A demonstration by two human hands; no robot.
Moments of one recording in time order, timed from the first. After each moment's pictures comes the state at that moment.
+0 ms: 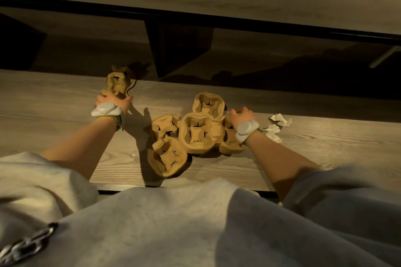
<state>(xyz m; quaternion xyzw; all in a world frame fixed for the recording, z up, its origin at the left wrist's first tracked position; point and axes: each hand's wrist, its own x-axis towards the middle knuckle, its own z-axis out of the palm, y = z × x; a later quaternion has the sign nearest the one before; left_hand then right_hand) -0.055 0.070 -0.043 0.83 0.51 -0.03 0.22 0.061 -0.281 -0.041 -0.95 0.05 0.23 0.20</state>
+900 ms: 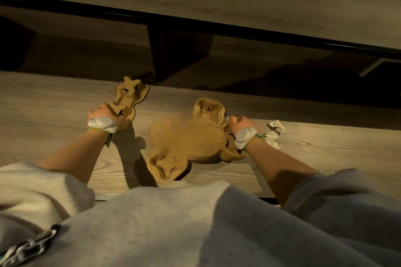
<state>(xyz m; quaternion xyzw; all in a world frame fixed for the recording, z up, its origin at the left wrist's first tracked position) -0.066 0.094 -0.059 0.86 0.47 -0.15 0.14 0.063 -0.272 -0.042 -0.95 0.05 0.26 0.15</state>
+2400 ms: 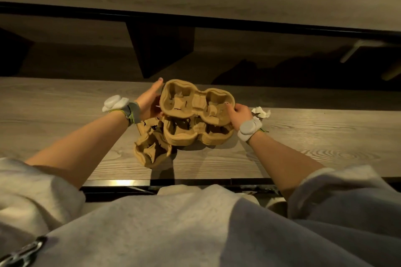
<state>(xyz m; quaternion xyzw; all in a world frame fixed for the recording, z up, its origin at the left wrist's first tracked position) -0.035 -0.057 0.014 0.63 0.28 -0.21 0.69 0.033 -0.338 -0.014 -0.90 0.01 0.16 0.41</state>
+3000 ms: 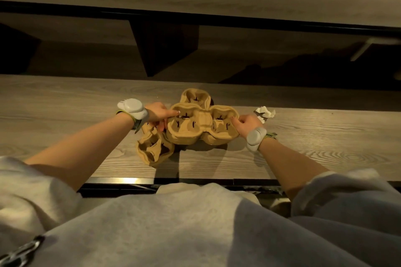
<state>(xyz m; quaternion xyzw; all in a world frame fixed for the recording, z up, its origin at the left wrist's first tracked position) -0.039 -0.073 0.009 0.85 0.23 -0.32 0.34 0.030 -0.366 -0.028 -0.94 -0.06 0.22 0.25</state>
